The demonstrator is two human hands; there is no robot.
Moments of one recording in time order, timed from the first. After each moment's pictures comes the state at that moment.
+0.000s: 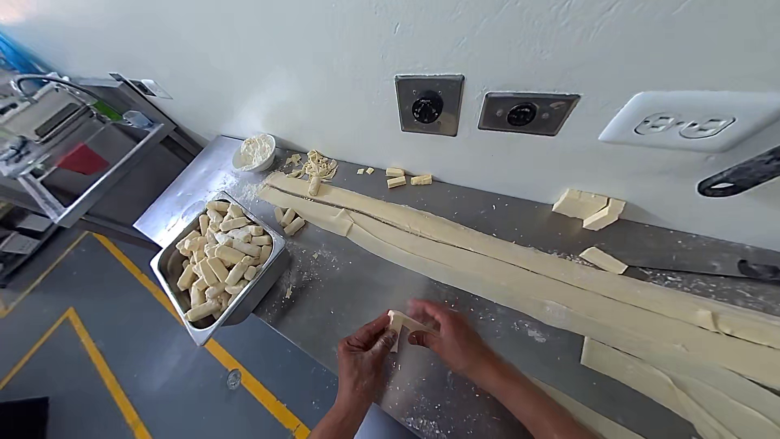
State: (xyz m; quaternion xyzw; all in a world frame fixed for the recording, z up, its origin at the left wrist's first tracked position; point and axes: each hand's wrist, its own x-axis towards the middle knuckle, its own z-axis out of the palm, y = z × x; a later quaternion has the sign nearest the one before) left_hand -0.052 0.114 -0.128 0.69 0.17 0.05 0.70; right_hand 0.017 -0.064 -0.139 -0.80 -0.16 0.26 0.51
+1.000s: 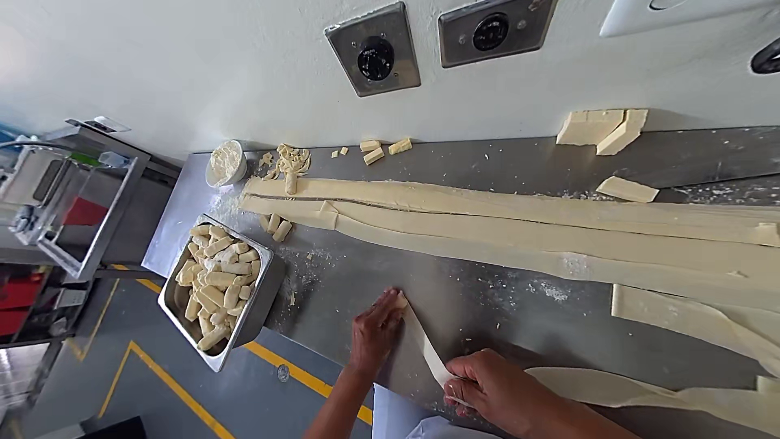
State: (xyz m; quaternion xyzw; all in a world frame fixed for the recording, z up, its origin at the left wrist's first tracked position) left_hand -0.024 0.147 -0.195 0.93 -0.14 0.07 0.34; right_hand -0.038 -0.098 -0.139 -0.69 -0.17 0.49 0.50
